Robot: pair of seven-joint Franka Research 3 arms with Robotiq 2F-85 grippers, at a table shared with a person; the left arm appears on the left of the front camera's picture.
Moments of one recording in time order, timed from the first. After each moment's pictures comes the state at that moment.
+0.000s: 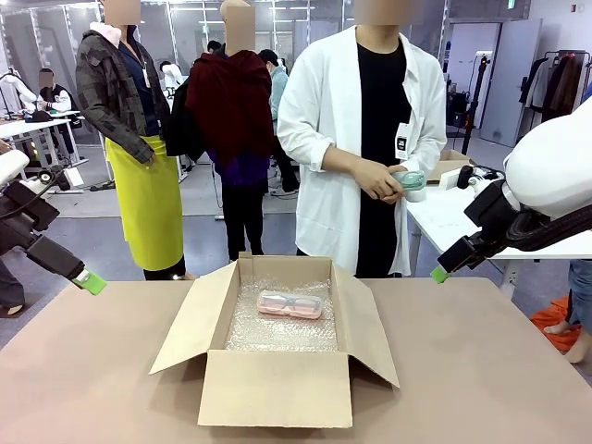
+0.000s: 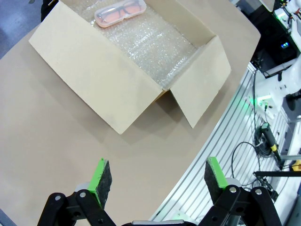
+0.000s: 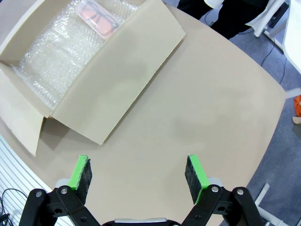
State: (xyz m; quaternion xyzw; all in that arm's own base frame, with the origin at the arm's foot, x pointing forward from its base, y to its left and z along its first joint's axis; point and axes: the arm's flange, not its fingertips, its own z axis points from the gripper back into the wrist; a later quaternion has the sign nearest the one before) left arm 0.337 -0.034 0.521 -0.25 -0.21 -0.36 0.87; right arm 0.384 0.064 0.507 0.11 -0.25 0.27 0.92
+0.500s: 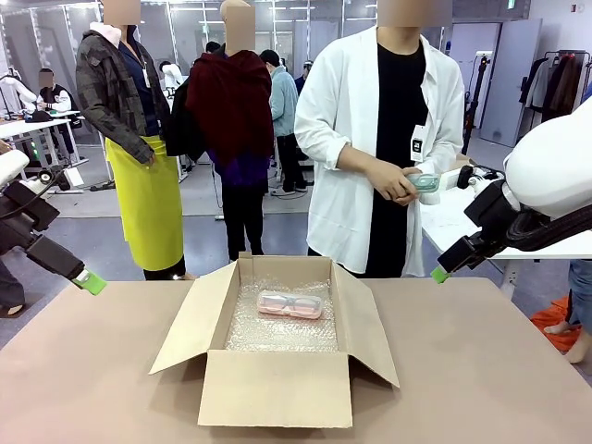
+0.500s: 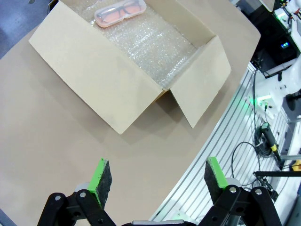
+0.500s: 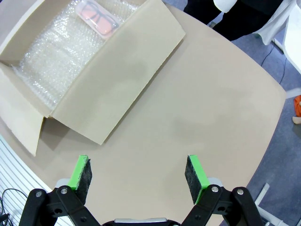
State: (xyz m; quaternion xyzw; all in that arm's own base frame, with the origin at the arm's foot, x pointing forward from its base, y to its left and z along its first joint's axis) left arm 0.337 -0.034 0.521 -0.25 -0.21 -0.36 0.87; right arm 0.384 0.064 0.507 0.11 -0.25 0.27 0.92
